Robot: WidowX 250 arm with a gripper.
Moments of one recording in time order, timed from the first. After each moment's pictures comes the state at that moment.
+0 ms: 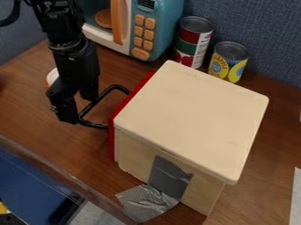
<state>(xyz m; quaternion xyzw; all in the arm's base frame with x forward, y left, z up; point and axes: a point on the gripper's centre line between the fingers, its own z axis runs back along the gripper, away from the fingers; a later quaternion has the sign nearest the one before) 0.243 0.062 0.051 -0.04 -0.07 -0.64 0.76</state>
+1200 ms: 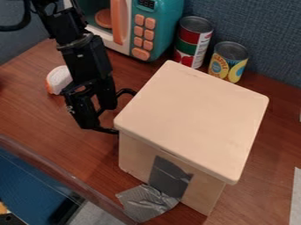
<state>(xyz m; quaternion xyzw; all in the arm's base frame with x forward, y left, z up) 0.237 0.027 0.055 -0.21 -0.14 -0.62 0.75</state>
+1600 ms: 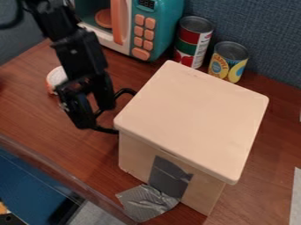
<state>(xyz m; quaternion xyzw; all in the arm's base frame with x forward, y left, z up) 0.231 0.035 0.071 -0.21 -0.16 -0.60 0.76</state>
